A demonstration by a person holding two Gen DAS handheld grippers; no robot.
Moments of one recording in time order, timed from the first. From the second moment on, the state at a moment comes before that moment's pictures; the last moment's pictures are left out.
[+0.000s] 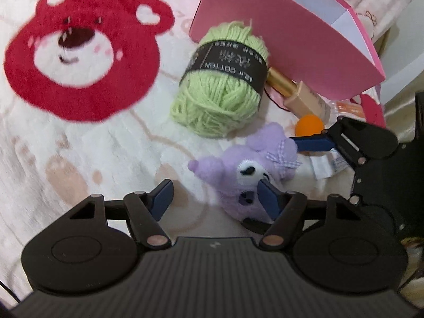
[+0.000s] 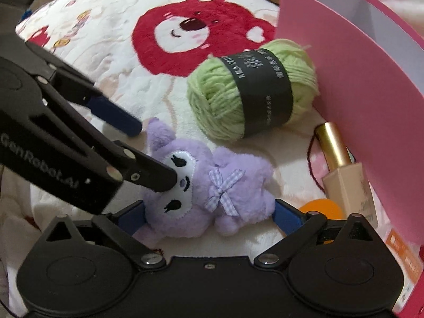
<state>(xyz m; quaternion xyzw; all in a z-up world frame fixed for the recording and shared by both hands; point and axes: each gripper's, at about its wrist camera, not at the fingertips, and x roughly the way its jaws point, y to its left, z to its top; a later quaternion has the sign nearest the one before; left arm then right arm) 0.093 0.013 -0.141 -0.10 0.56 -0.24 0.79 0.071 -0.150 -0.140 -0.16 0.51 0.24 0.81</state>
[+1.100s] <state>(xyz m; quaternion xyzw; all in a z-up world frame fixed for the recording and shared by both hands) 0.100 0.012 -0.153 -0.16 0.57 -0.26 0.76 0.068 -0.161 -0.138 -0.09 0.51 0.21 0.83</state>
